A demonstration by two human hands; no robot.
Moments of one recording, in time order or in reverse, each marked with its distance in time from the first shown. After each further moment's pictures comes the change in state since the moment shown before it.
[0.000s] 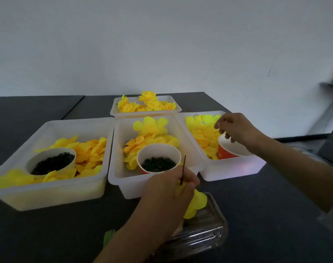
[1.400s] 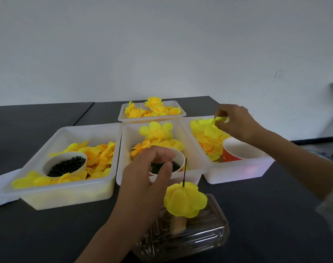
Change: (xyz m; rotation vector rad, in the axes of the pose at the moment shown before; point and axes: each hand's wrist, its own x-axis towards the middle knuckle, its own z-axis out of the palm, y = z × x) left_hand -0.009 0.016 -0.039 -0.119 0.342 0.132; right_hand 0.014 -0.013 -0.009 -0.360 0.115 -0.377
